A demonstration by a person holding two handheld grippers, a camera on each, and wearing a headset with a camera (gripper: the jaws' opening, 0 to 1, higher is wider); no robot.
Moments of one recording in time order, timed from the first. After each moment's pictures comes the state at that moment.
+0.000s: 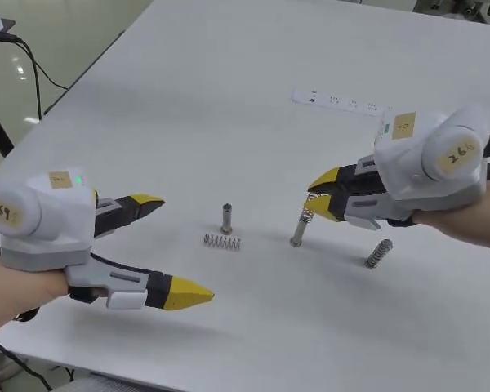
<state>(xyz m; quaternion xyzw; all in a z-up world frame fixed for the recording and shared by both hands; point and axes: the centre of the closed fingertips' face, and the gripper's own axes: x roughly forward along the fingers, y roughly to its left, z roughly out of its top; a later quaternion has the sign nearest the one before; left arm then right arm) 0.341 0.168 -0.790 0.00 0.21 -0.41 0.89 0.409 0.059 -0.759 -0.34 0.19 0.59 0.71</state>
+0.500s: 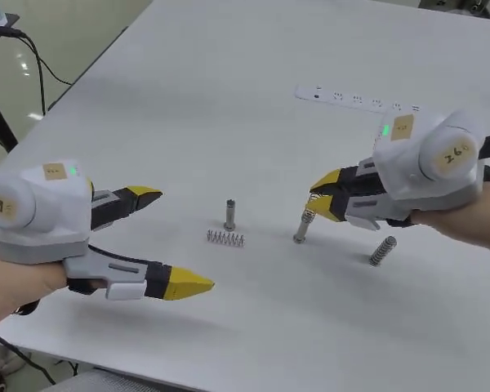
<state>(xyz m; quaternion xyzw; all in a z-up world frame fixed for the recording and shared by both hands) 0.344 0.174 -0.784 -0.01 0.20 -0.39 0.90 0.411 0.059 -0.771 -0.33 0.20 0.59 0.71</state>
